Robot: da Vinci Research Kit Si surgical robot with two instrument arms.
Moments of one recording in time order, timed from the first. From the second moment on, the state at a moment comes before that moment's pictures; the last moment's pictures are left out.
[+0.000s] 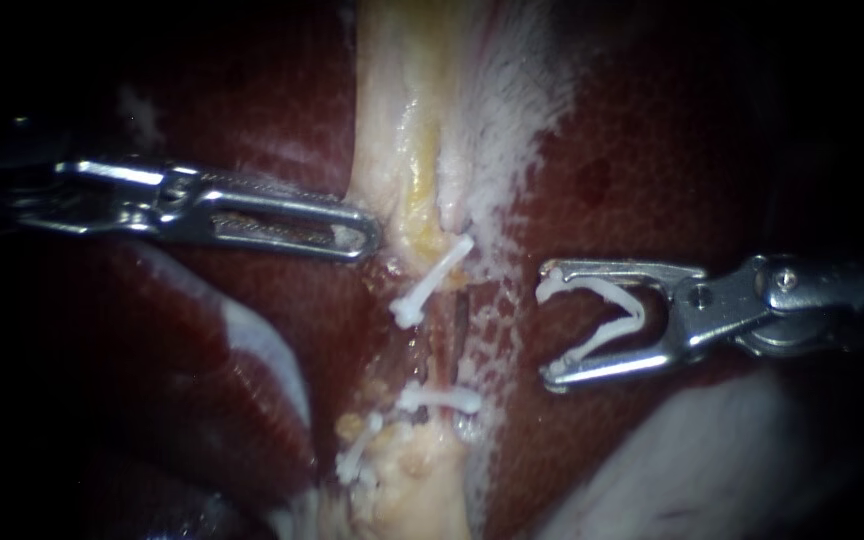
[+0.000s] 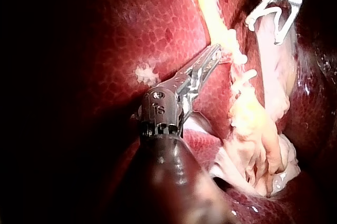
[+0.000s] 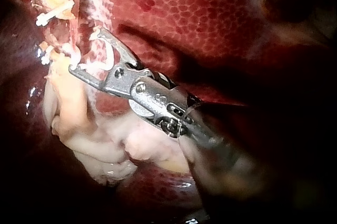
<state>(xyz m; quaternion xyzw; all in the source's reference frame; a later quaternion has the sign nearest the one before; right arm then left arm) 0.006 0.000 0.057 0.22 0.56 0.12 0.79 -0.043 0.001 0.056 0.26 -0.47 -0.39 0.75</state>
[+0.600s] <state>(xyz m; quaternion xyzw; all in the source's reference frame) 0.009 -0.004 0.061 0.26 0.55 0.14 0.78 -0.041 0.001 0.054 0.27 -0.47 -0.39 0.75</state>
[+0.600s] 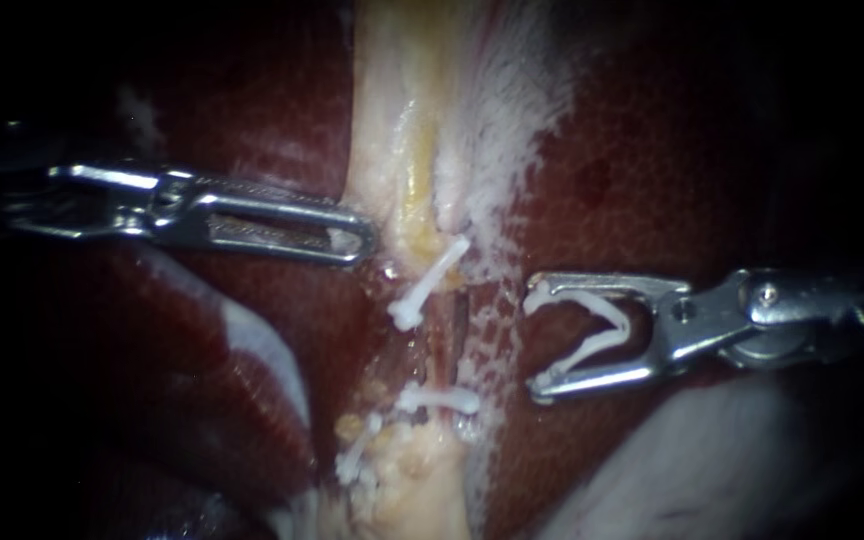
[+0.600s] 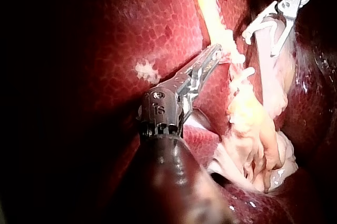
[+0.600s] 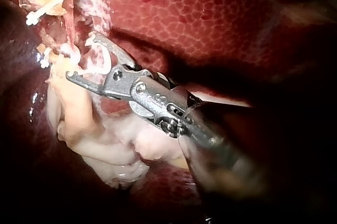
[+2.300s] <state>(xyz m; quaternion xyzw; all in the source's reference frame) 0.018 -0.007 0.063 0.32 0.54 0.15 0.76 -0.036 0.003 0.046 0.25 -0.49 -0.41 0.73</state>
